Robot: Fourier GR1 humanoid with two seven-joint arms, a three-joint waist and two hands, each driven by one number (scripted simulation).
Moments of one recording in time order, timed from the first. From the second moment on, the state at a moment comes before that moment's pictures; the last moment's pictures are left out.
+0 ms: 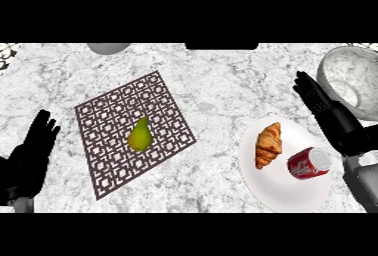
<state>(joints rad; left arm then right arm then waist) 0.06 0.34 0.04 -1.61 0.23 0.22 0.16 -0.27 -0.56 0.24 -1.41 -0.37 0.04 -0.15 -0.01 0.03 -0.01</state>
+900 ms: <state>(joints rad) -0.08 0.24 -0.13 -1.59 0.12 0.19 0.08 0.06 -0.38 0.26 -1.71 0.05 -0.79 -0.01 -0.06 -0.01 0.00</state>
